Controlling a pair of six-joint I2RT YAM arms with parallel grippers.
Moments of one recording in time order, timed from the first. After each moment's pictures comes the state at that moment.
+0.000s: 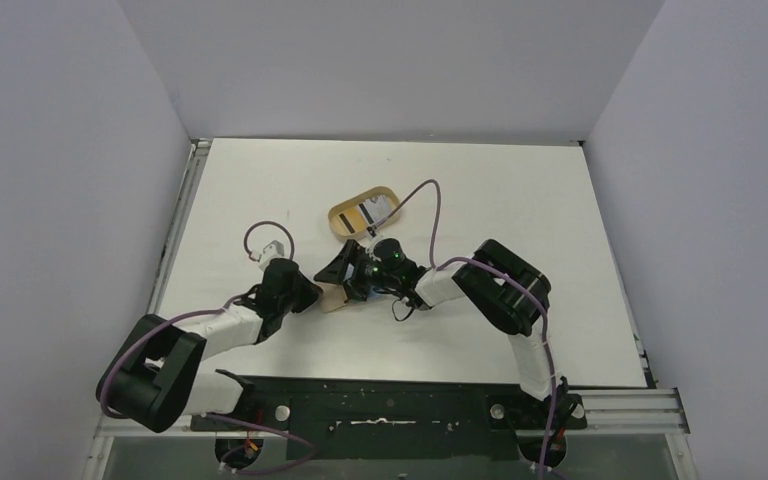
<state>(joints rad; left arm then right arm) -0.45 1.33 0.34 0.25 -0.12 -0.98 0.84 2.08 0.99 0.68 -0.35 1.22</state>
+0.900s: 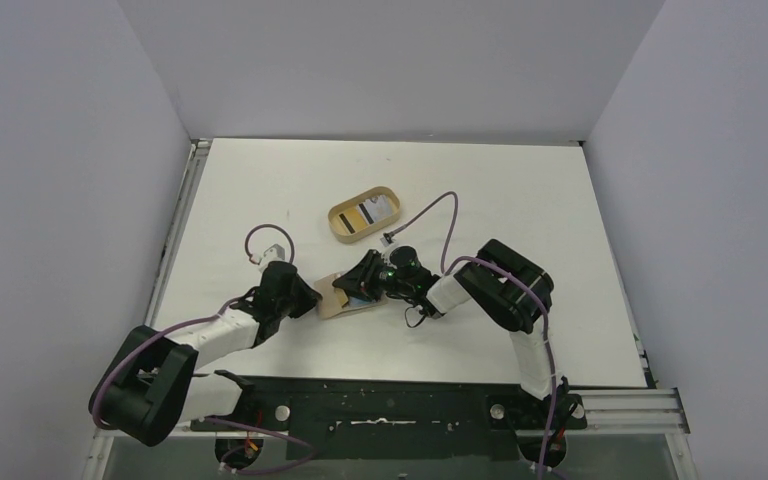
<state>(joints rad) -0.45 1.25 0.33 0.15 -0.09 -0.96 0.79 2.08 0.84 0.88 -0.37 1.35</state>
